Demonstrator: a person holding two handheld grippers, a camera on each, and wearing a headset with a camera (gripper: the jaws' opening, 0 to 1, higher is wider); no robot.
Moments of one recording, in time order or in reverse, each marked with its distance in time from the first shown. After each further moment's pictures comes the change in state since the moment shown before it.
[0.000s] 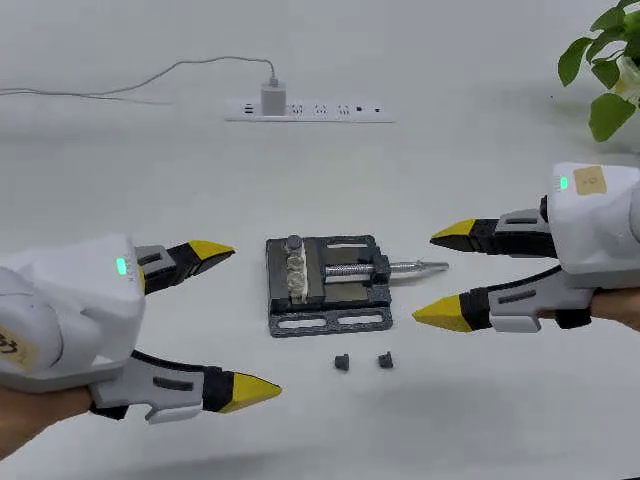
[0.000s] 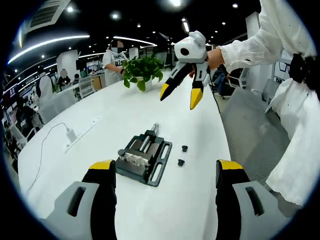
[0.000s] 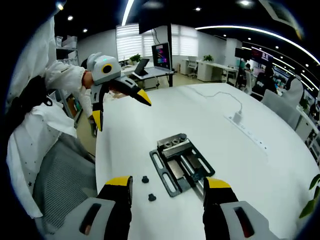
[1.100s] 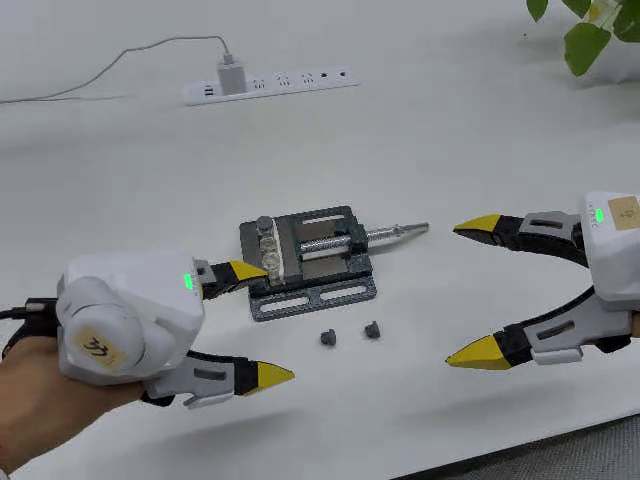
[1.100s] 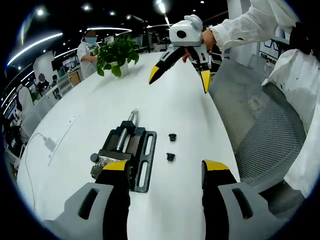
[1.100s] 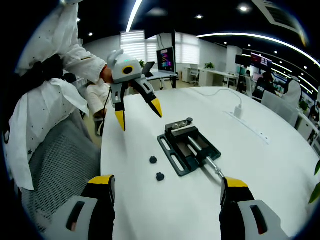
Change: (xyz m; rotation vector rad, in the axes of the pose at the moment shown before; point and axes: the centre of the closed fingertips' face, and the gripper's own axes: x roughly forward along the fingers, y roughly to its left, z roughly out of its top) left arm 0.062 -0.025 -0.030 0.136 0.167 -0.145; right arm -0.011 0.018 -0.057 -0.017 -0.082 0.011
